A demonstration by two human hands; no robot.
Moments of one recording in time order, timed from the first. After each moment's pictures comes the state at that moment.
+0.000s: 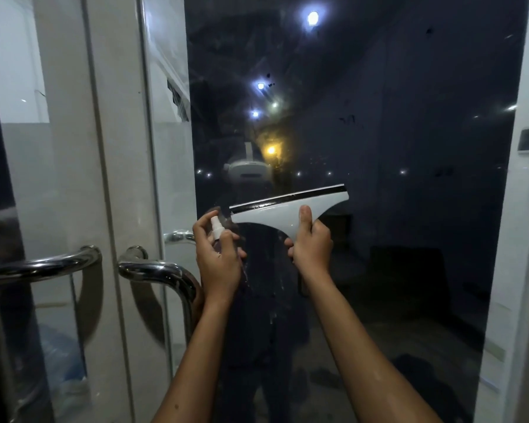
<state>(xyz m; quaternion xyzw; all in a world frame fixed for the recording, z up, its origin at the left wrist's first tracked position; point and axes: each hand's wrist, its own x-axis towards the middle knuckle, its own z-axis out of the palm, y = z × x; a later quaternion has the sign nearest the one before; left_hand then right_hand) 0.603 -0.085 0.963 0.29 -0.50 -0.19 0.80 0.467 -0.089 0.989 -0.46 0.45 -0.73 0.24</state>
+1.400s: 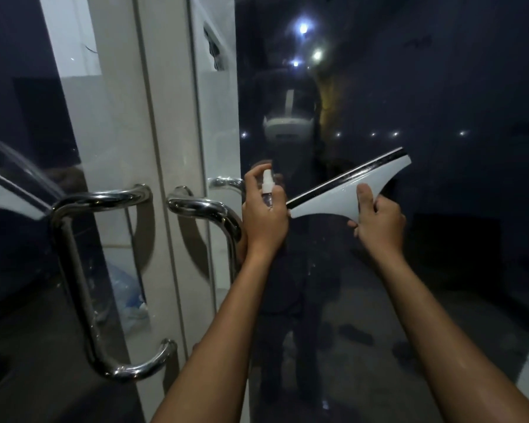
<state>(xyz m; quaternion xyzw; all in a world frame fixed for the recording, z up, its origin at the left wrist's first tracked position) 0.607 -0.076 0.946 0.36 -0.55 -0.14 0.74 0.431 -0.078 0.941 -0.52 0.48 -0.69 0.16</state>
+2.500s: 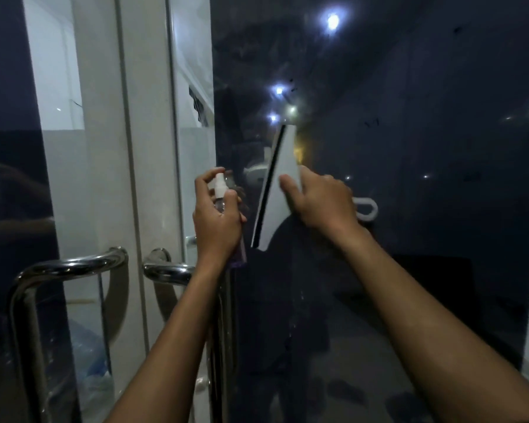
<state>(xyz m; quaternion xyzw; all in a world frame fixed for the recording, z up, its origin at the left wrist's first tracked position) 0.638 -0.070 1.033 0.27 -0.57 -0.11 0.77 0.462 -0.079 1.079 -0.70 0.51 -0.43 -0.25</state>
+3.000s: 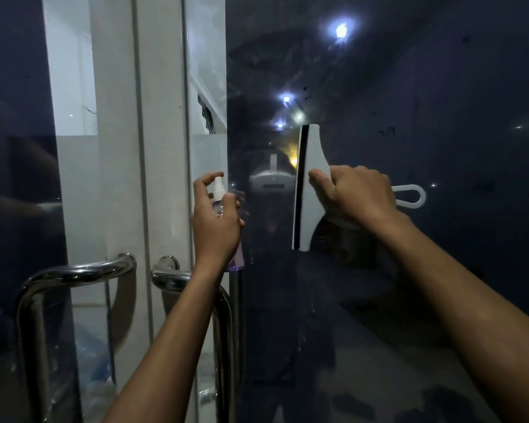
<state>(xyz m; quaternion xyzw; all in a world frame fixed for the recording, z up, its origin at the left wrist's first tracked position) 0.655 -0.071 1.042 0.29 -0.56 -0.11 0.77 0.430 -0.091 1.106 -0.68 0.55 -0.35 -0.32</state>
